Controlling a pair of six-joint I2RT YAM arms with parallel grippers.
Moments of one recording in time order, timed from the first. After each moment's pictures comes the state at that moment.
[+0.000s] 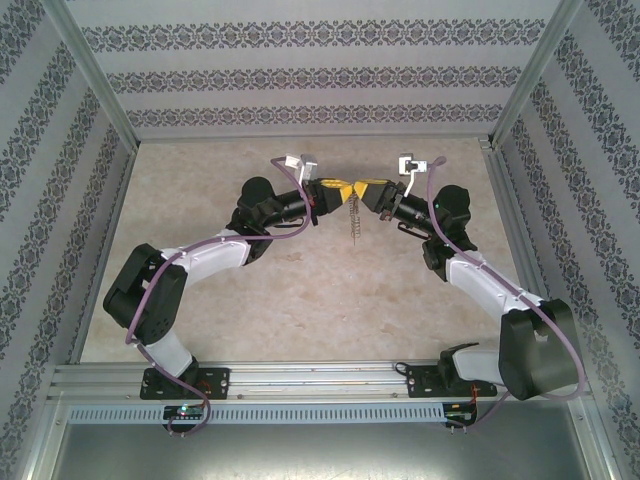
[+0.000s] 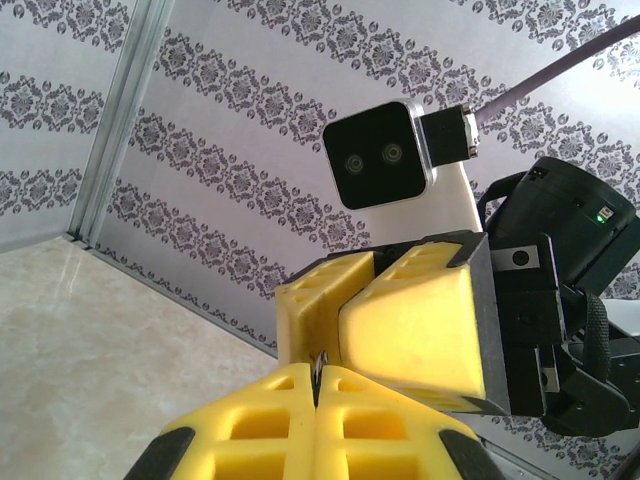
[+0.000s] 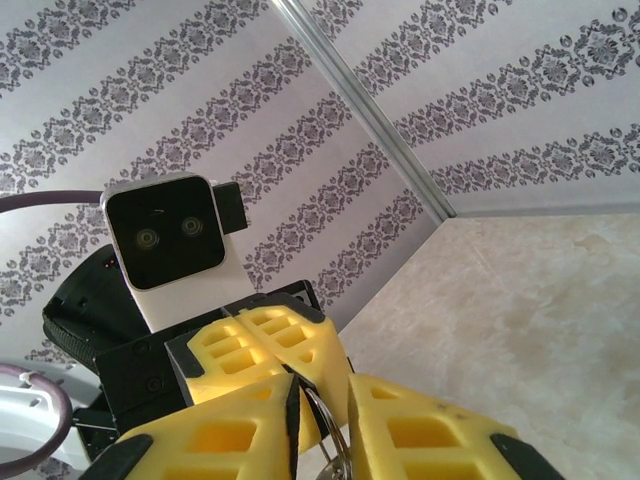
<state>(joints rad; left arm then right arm) -0.56 1.68 1.01 0.87 0.67 -0.56 0.25 1.29 0.71 0.75 -0.82 0.81</state>
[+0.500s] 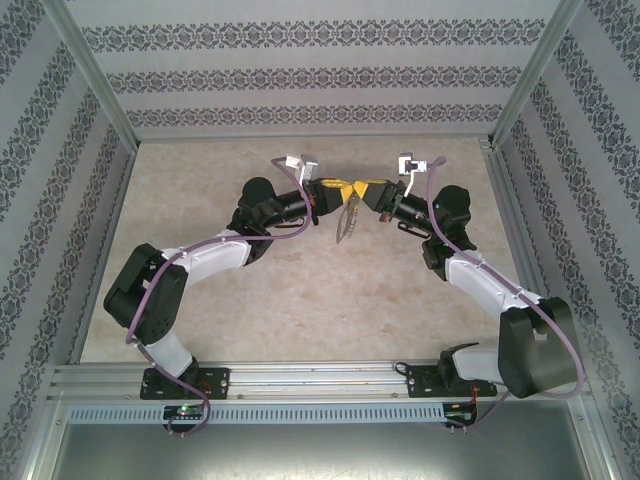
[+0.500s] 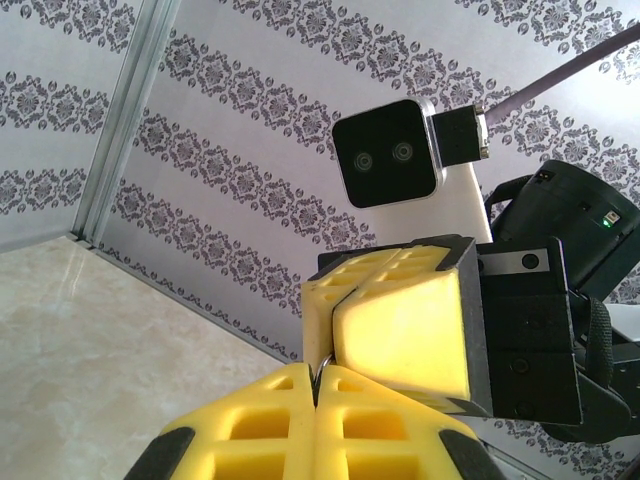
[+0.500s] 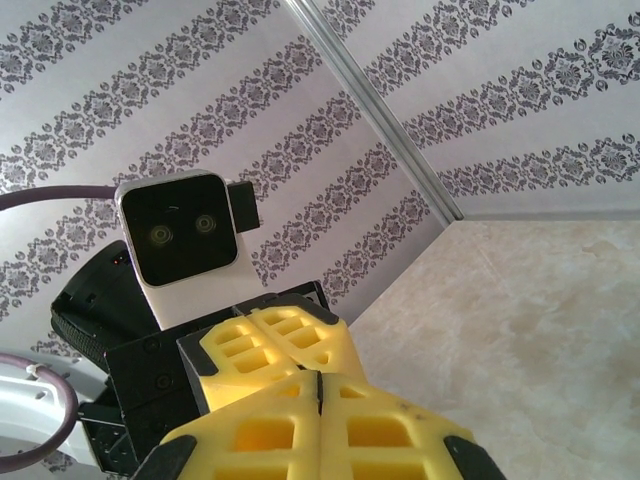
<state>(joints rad) -0.56 1.68 1.01 0.87 0.66 -0.56 0.24 1.30 0.71 0.78 -0.84 0.80</state>
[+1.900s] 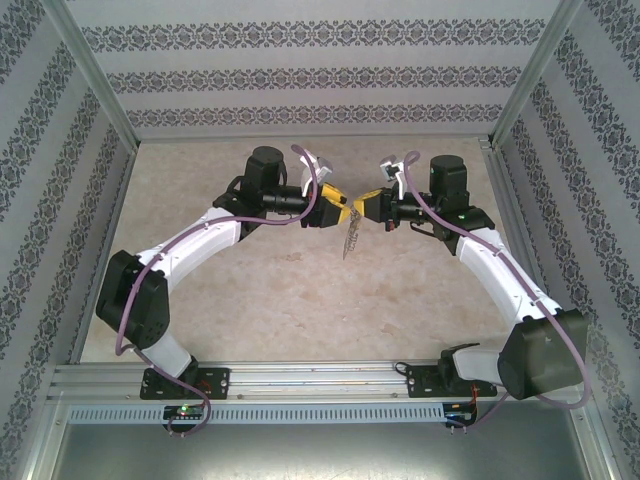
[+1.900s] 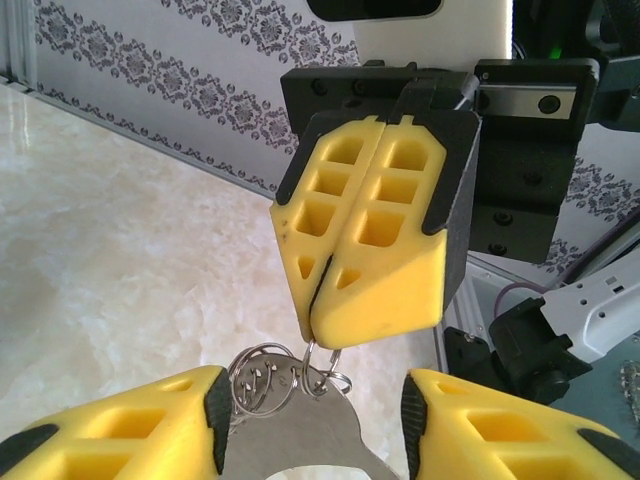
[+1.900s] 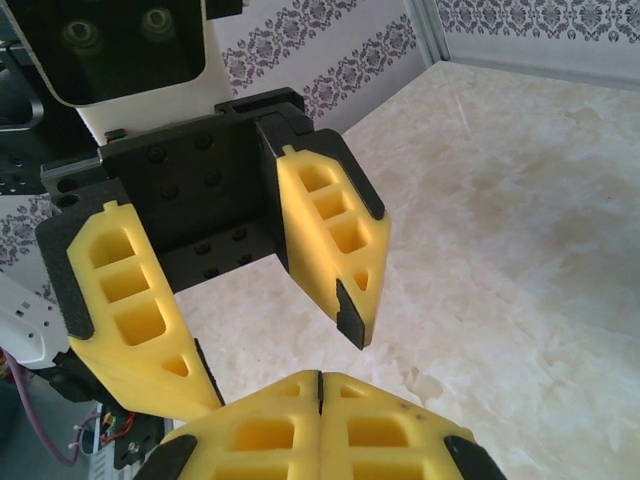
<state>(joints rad) -0.51 1.64 1.28 0.01 0.94 -0.11 0.21 1.29 1.03 -0.21 -1.02 0.10</state>
